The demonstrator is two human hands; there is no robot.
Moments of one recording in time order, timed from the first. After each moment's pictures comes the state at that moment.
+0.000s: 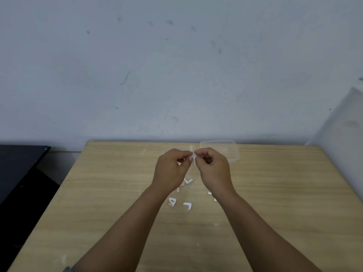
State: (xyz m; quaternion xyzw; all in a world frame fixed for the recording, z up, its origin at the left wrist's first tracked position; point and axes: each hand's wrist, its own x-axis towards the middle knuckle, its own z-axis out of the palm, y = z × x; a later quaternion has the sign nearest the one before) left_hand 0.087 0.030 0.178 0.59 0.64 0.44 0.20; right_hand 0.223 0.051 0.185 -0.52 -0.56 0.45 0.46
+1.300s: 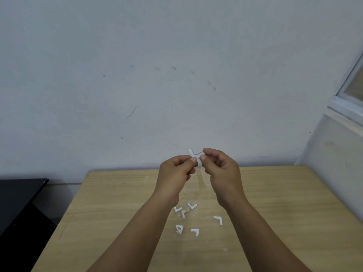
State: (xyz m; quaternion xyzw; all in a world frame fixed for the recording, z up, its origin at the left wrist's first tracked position) left_hand 0.075 0.010 0.275 0.34 0.55 0.58 0.50; right_hand 0.199 0.028 0.268 -0.44 -0.48 0.50 0.58
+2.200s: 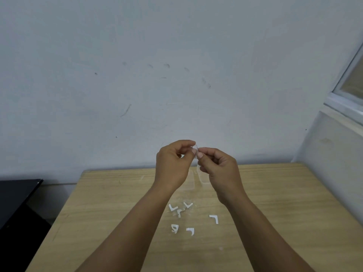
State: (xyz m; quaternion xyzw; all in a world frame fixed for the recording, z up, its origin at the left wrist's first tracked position) left_hand 0.086 0.027 0.288 0.54 0.58 0.56 0.26; right_hand 0.215 0.031 0.277 -0.44 -0.51 0.50 0.54
